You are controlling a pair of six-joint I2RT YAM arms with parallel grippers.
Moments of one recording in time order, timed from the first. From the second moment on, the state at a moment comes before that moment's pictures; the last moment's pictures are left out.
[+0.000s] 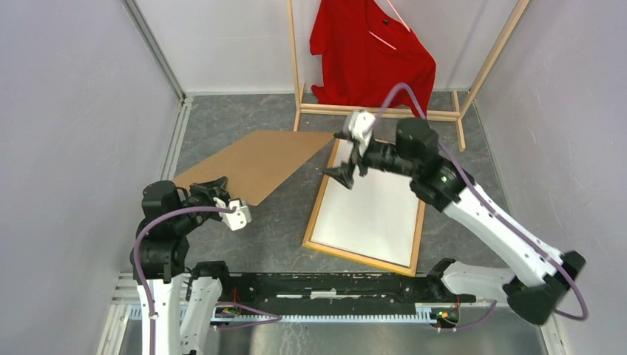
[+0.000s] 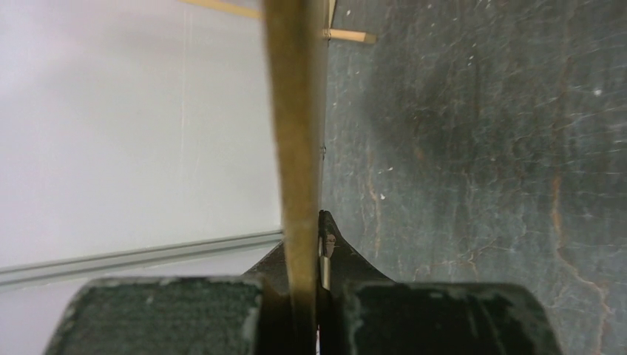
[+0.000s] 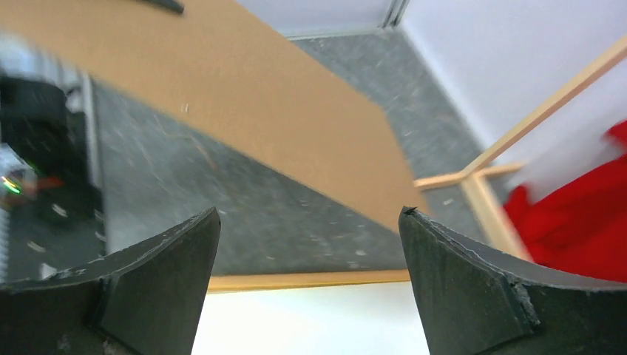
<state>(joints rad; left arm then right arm) 0.05 0.49 0.91 -0.85 0.59 1.43 0.72 1.22 1.30 -0.28 -0.44 -0.16</state>
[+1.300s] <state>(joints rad) 0.06 0.53 1.07 -1.12 0.70 1.57 1.06 1.34 1.06 -0.03 -0.18 -0.94</state>
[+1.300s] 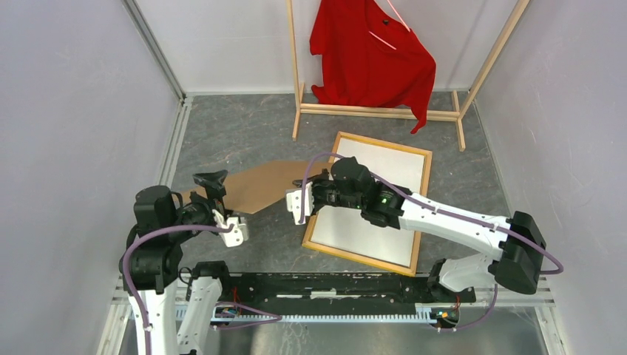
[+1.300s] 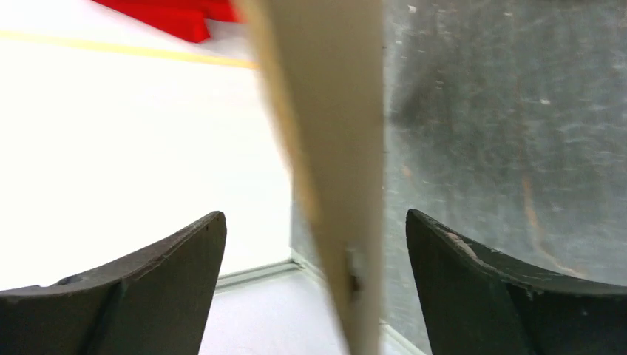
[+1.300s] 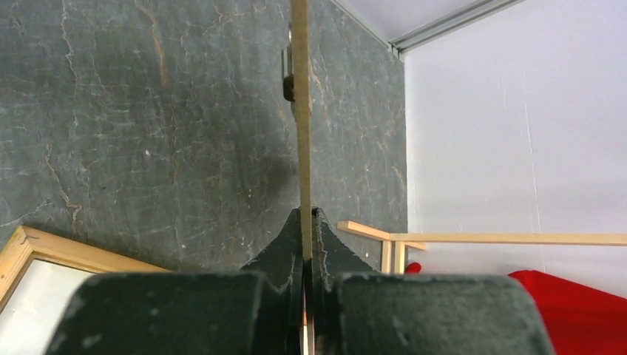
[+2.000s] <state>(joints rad) 0.06 0.76 1.27 -0.28 0.54 0.48 0.96 1.51 1.42 -0.03 -0.04 -0.54</state>
